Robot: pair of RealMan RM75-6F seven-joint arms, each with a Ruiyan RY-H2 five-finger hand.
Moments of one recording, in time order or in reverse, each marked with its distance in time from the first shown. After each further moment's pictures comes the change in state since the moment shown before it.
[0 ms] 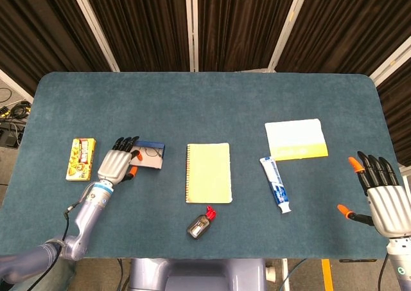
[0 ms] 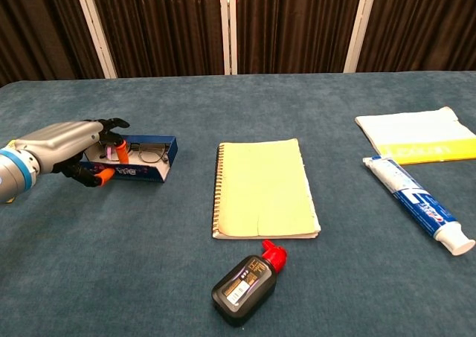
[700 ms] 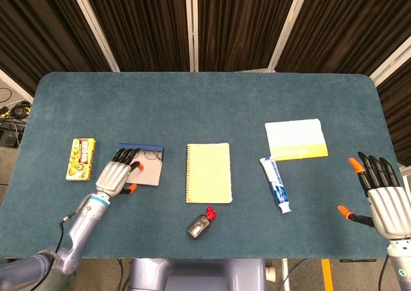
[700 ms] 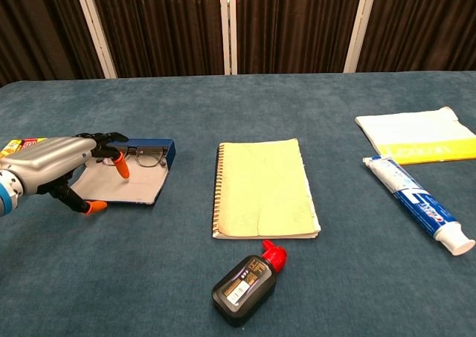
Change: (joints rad) left arm 0.056 0.031 0.072 -0.045 0.106 0.059 -0.048; right arm -0.007 0.006 -0.002 -0.011 -0.010 0.013 -0.002
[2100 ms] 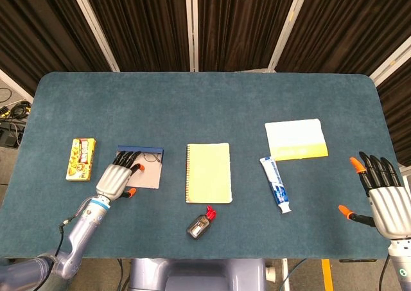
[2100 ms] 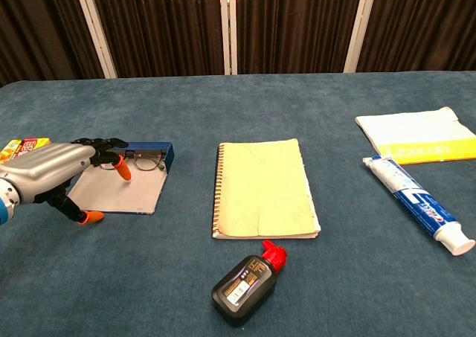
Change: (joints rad) left arm 0.014 -0.008 0.034 -0.007 0.009 0.036 0.019; right arm -0.001 0.004 0.001 -0.001 0.005 0.000 0.006
